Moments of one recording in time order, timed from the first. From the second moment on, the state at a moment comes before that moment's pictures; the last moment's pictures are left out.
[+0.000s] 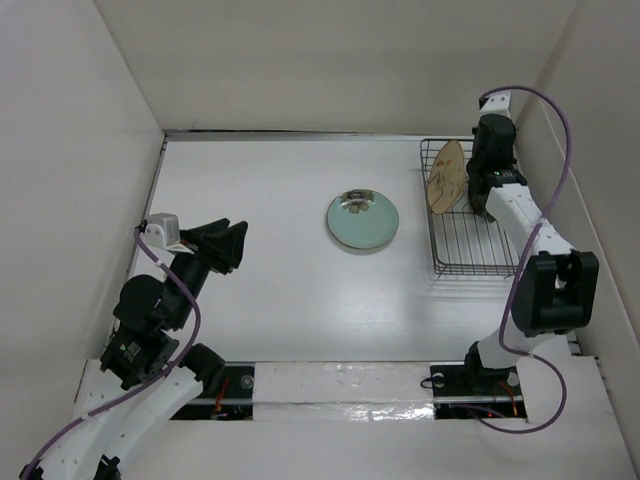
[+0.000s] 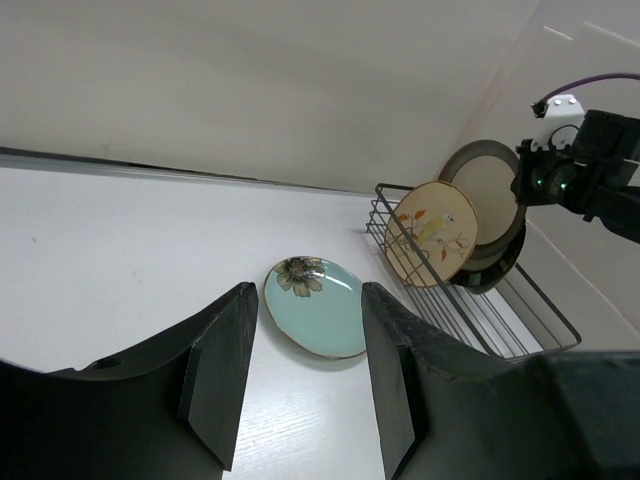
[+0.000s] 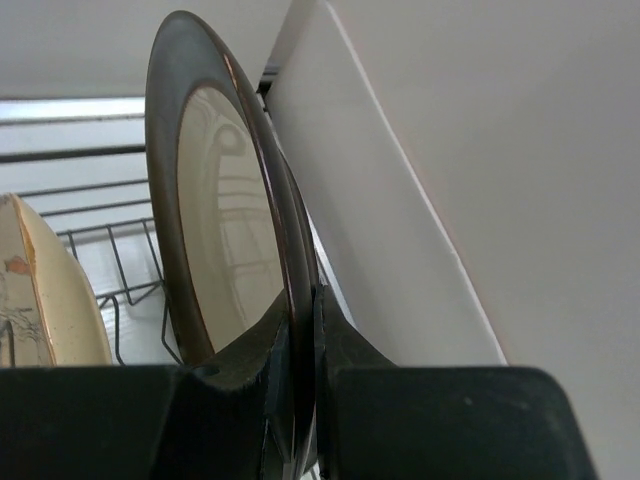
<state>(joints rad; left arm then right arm) -0.61 0.38 0.76 -0.20 -0.23 -0.37 0.05 1.58 1.34 0.01 0.63 -0.32</state>
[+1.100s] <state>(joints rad) -0.61 0.43 0.76 -0.20 -0.21 -0.37 0.10 1.48 1.13 0.02 0.68 0.16</state>
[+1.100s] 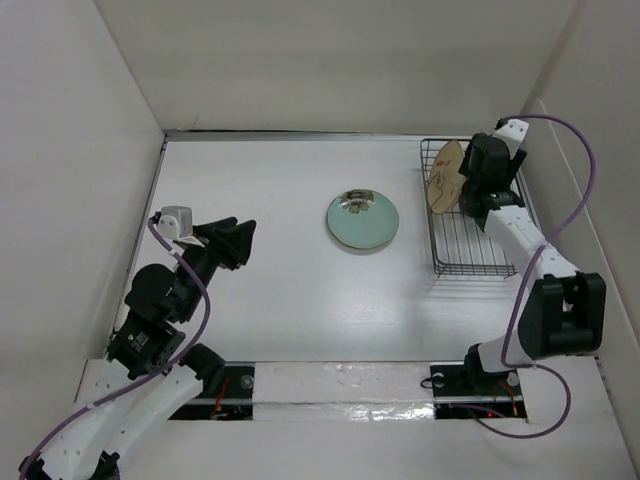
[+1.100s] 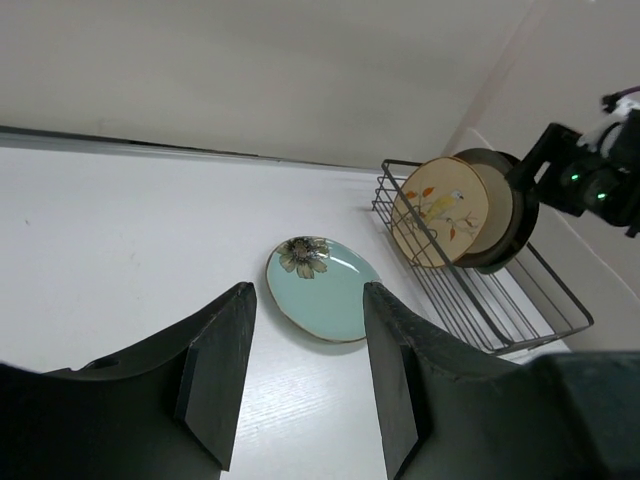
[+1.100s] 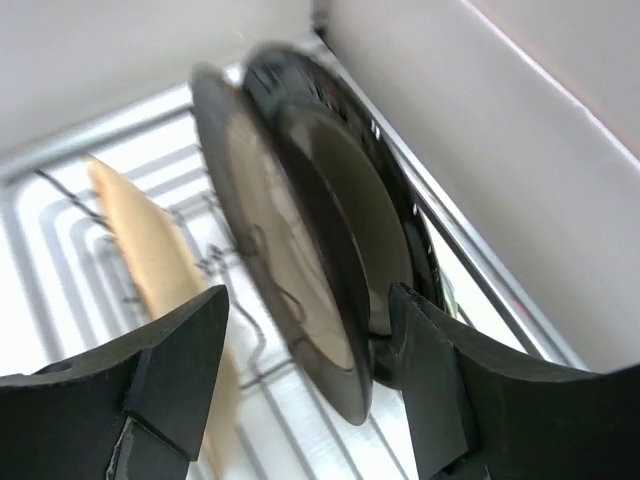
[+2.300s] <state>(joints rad) -0.57 1.81 1.11 -0.06 0.01 -0.72 0.31 0.76 0.54 0.30 0.03 0.63</state>
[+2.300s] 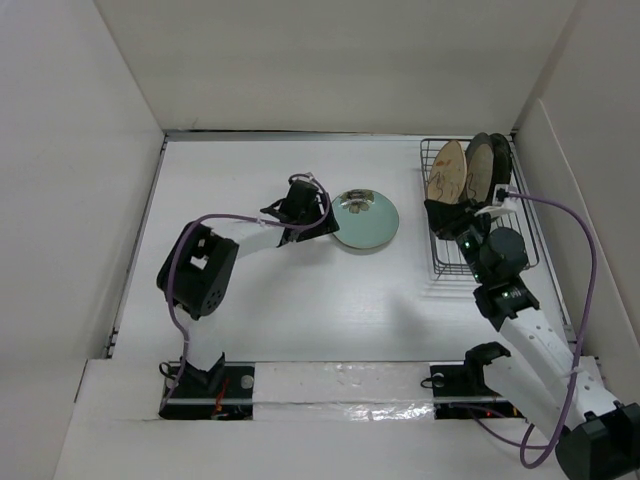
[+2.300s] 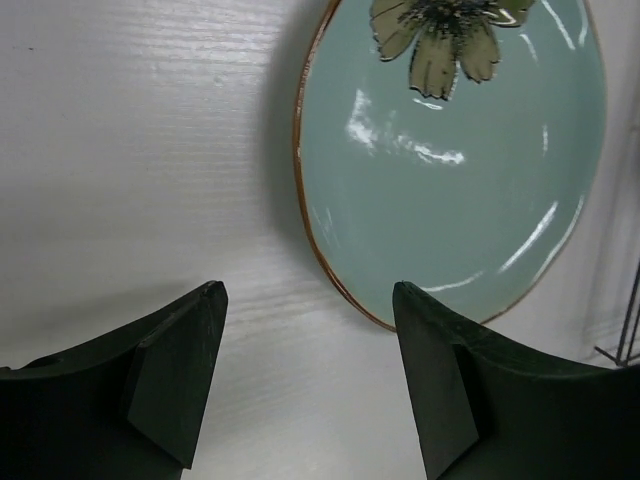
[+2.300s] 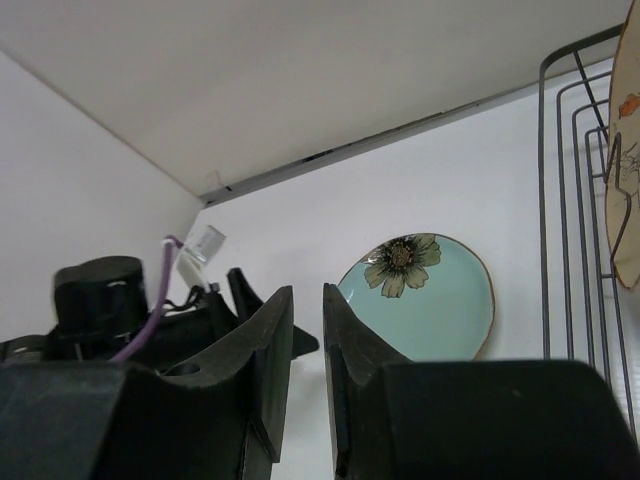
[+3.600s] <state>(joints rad) -0.49 1.16 0.84 0.06 0.03 -0.72 0.38 1.04 0.57 0.38 -0.19 0.57</state>
